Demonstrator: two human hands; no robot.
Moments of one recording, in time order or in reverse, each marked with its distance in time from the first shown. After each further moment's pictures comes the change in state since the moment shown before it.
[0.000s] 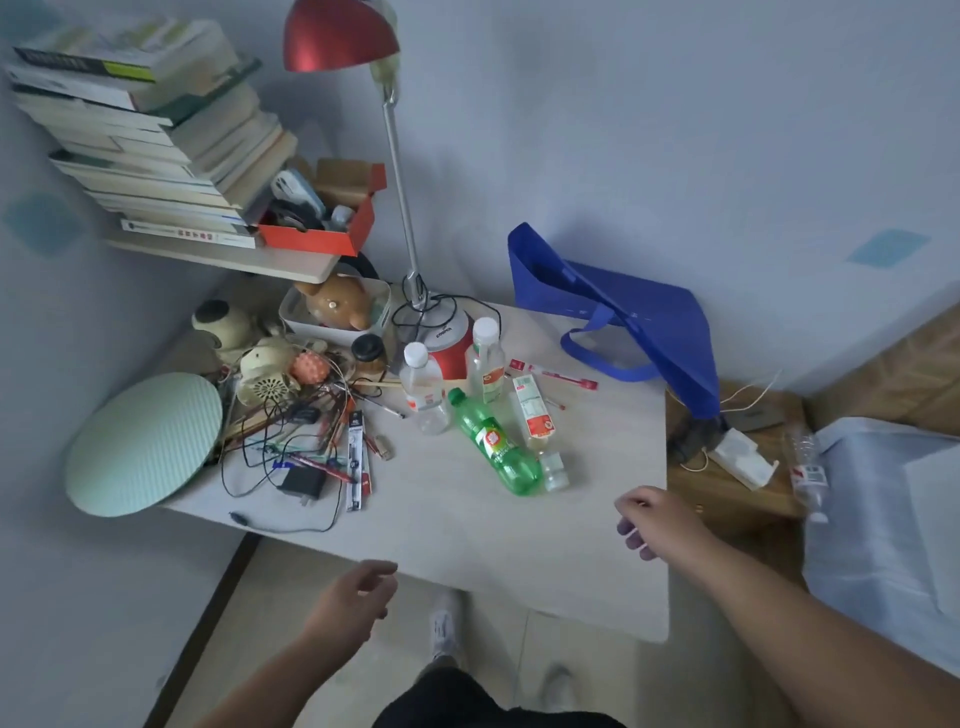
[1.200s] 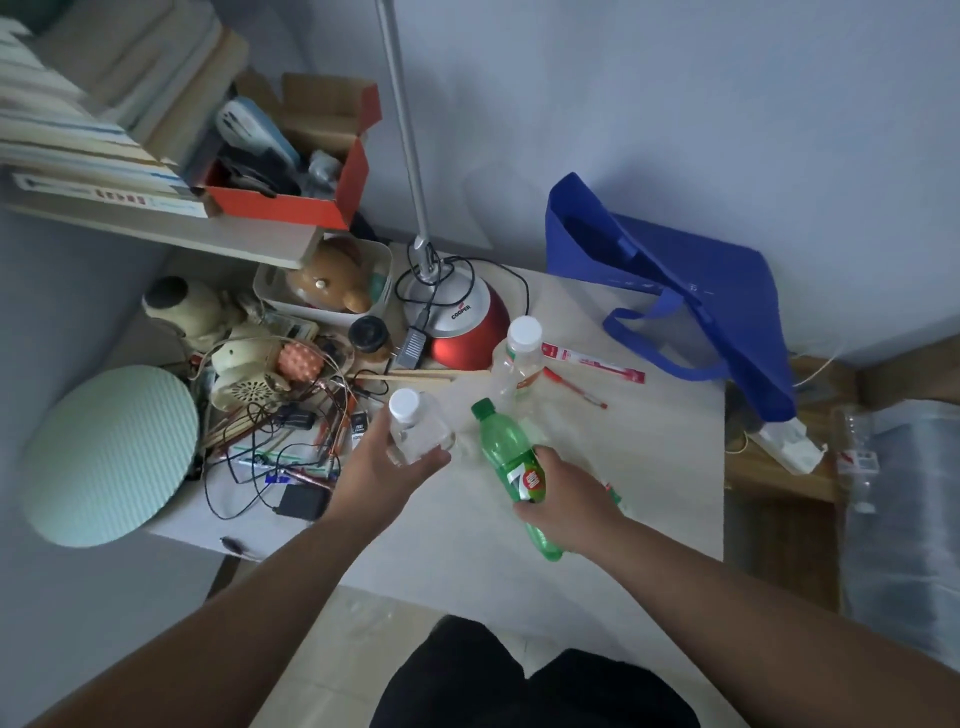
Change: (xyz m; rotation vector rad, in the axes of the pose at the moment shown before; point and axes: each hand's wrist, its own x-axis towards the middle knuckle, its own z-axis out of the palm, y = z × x) left_hand 0.157 0.111 -0.046 0.025 0.106 0.258; right_hand 0.090 -0.093 0.137 -0.582 -0.102 -0.293
